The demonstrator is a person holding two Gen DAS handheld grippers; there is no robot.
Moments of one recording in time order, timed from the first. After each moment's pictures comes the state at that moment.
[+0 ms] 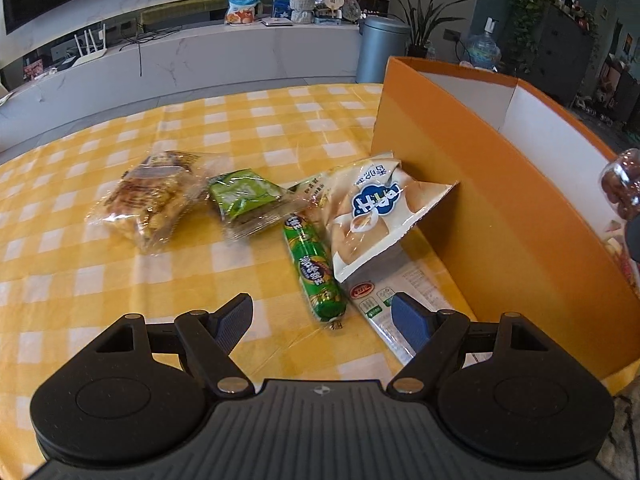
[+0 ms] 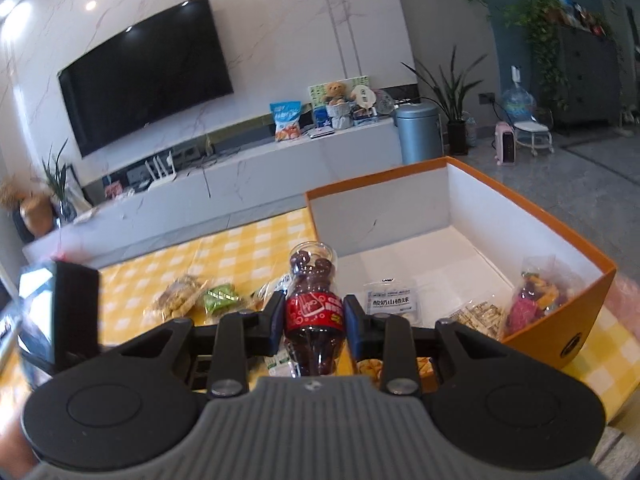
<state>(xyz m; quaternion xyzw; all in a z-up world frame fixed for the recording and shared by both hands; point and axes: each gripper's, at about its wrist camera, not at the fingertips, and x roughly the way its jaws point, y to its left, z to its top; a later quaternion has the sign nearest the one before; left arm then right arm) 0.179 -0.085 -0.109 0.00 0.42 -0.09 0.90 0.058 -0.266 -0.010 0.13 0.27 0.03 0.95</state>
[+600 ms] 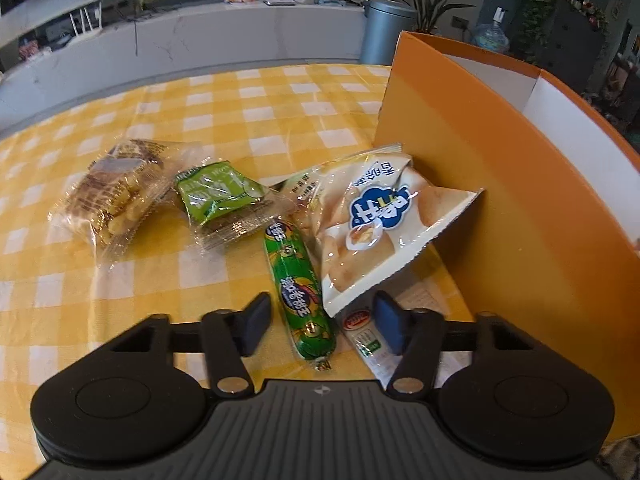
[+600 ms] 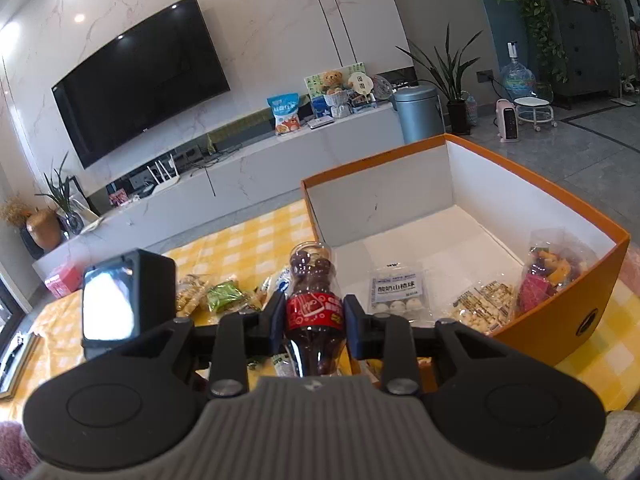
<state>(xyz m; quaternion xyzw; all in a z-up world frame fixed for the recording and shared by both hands) 0.209 -0.091 -0.124 -0.02 0.45 -0.10 0.89 0.061 -0.268 -0.018 0.15 0.28 0.04 0.95</state>
